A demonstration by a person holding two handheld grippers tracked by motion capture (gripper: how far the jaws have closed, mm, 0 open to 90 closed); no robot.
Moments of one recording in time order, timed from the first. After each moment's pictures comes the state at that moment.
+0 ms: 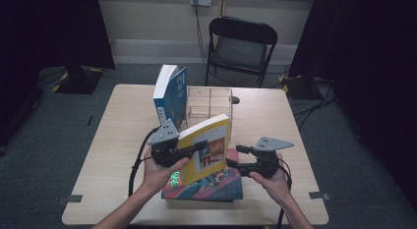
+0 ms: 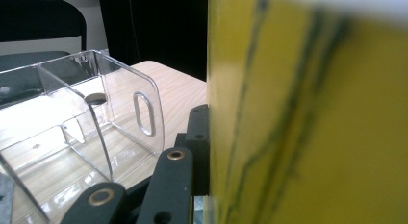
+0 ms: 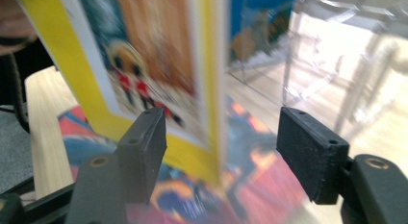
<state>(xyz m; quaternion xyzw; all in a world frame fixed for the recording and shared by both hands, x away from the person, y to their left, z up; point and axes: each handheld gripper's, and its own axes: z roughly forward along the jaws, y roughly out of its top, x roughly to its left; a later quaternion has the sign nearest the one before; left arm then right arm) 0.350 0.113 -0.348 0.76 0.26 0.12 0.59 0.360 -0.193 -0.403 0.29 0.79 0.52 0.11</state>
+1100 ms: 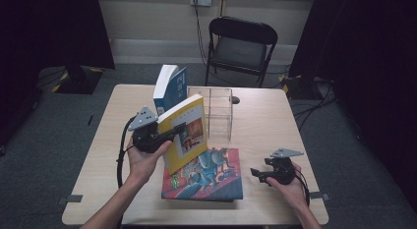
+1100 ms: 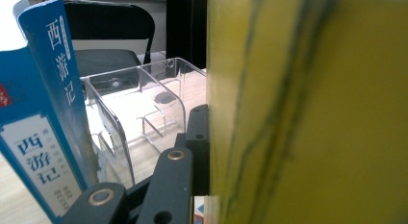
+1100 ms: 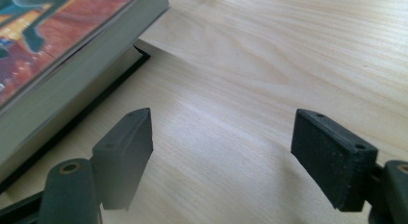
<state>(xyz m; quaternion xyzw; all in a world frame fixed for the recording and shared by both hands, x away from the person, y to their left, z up) 0.372 0.151 -0.336 0.71 0.36 0.18 0.58 0.375 -0.264 -0.481 0.43 0.81 0.38 0.14</state>
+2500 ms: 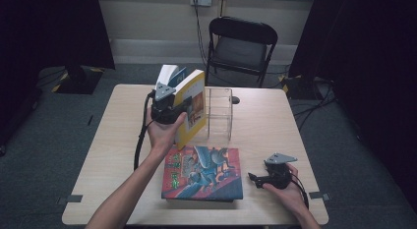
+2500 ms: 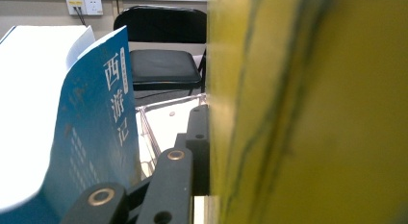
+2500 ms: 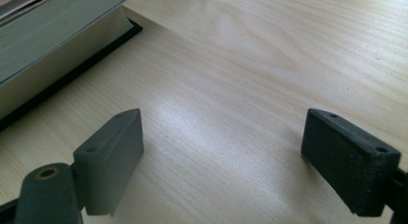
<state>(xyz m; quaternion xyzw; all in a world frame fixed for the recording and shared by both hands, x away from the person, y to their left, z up) 0.445 0.115 -0.324 0.68 0.44 0.25 0.53 0.370 -0.257 -0.500 0.40 0.82 0.36 0.18</state>
